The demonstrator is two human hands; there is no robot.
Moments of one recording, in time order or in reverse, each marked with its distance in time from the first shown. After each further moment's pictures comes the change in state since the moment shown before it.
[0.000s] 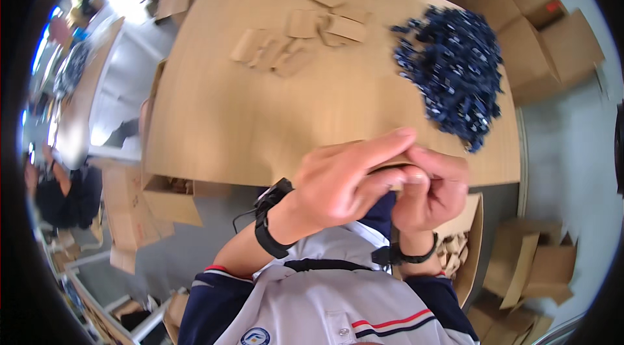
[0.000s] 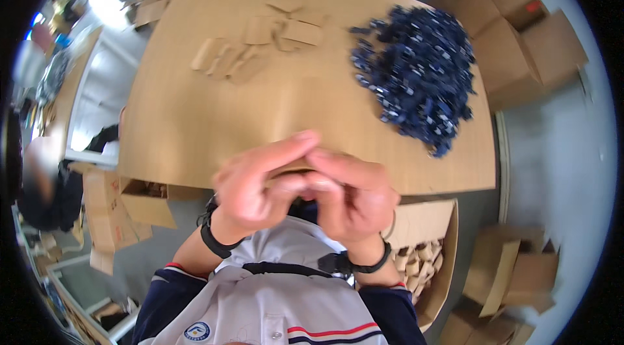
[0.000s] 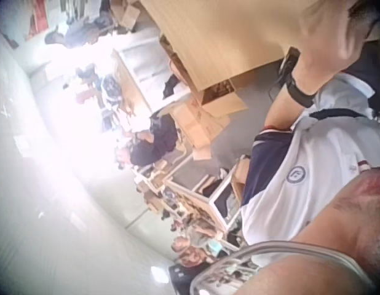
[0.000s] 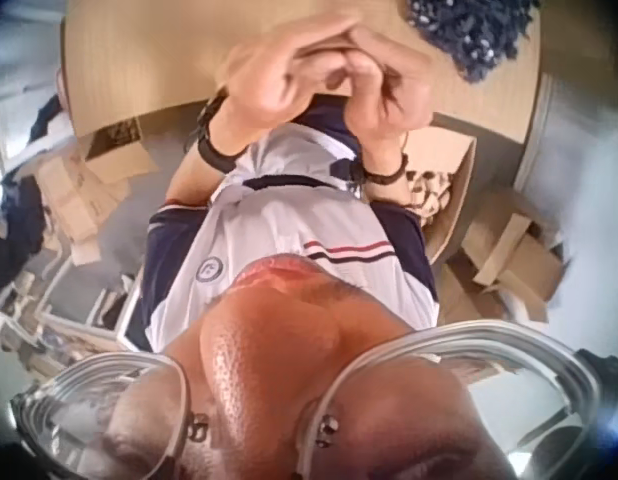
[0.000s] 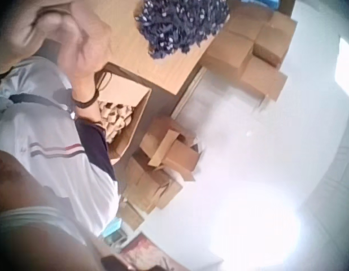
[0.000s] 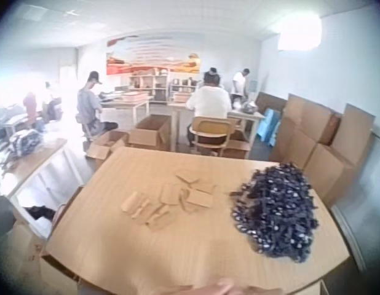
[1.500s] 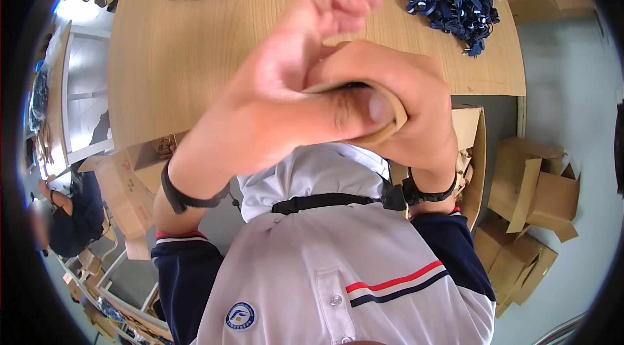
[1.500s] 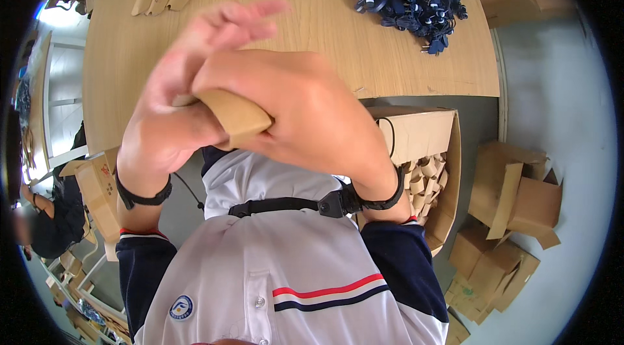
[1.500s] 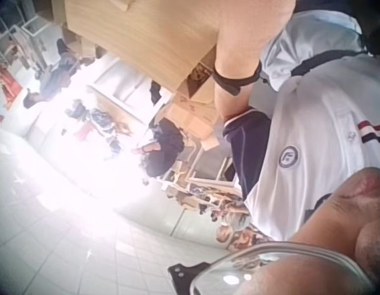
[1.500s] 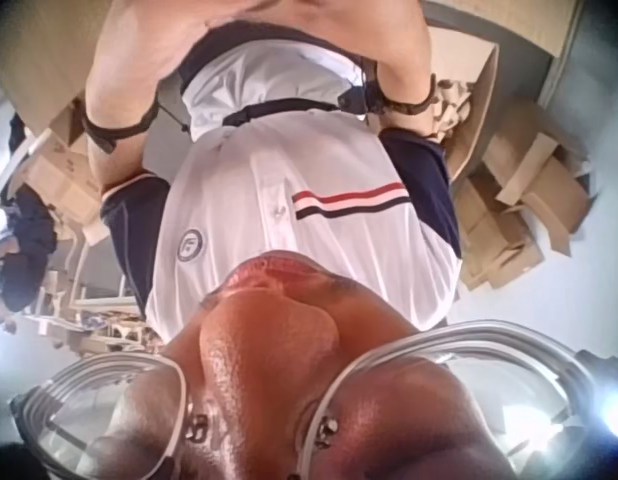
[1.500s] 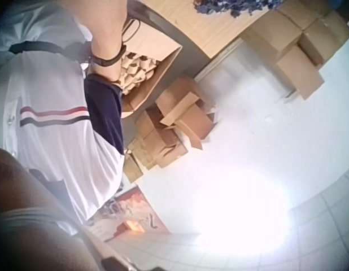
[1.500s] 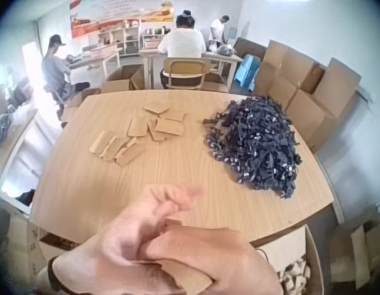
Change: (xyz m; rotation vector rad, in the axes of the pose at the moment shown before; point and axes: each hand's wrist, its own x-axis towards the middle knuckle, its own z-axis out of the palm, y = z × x) left_hand 0.013 0.018 -0.019 -0.790 -0.473 -1.069; right_hand 0.007 0.002 -0.022 -0.051 -0.612 0.076
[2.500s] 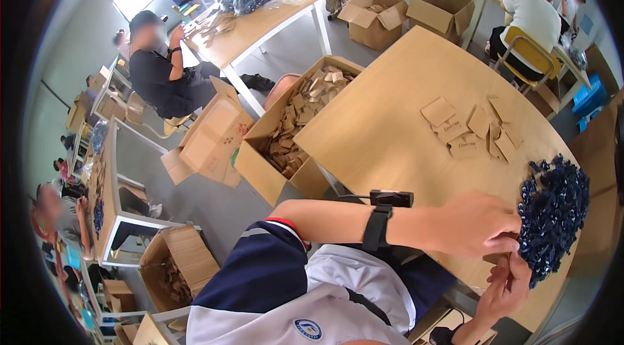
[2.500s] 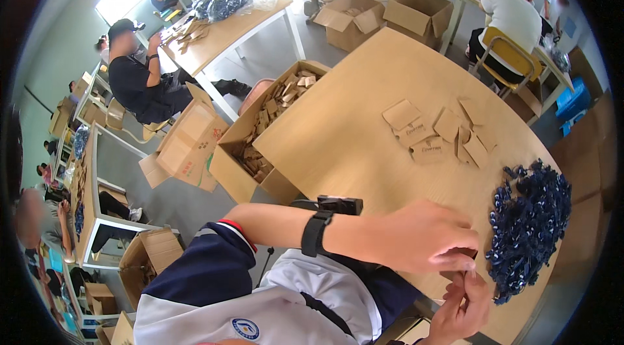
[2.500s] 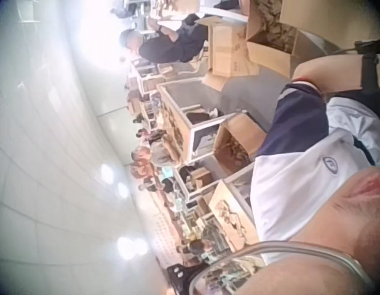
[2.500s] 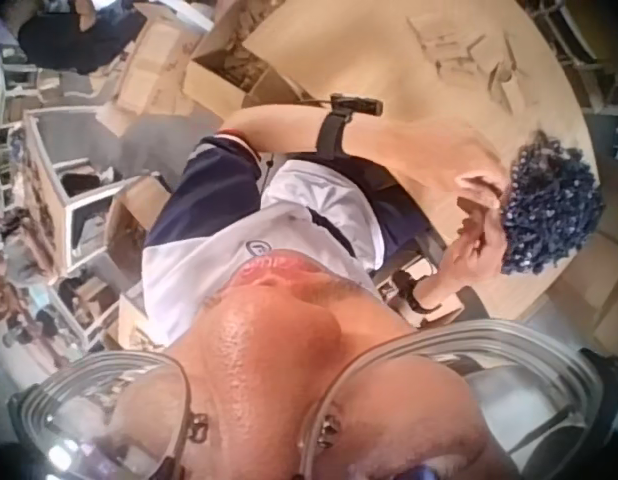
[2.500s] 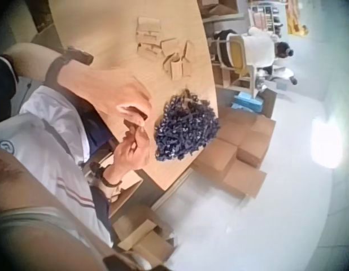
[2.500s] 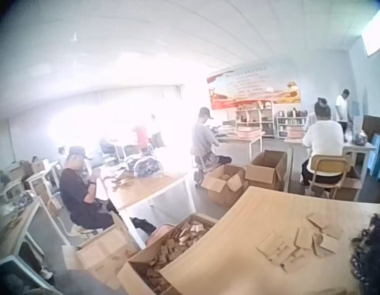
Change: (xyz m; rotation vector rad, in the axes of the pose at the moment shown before) left_hand 0.008 0.014 -0.035 0.963 0.135 0.500; right_hand -0.023 0.015 -0.006 -0.409 0.361 0.071
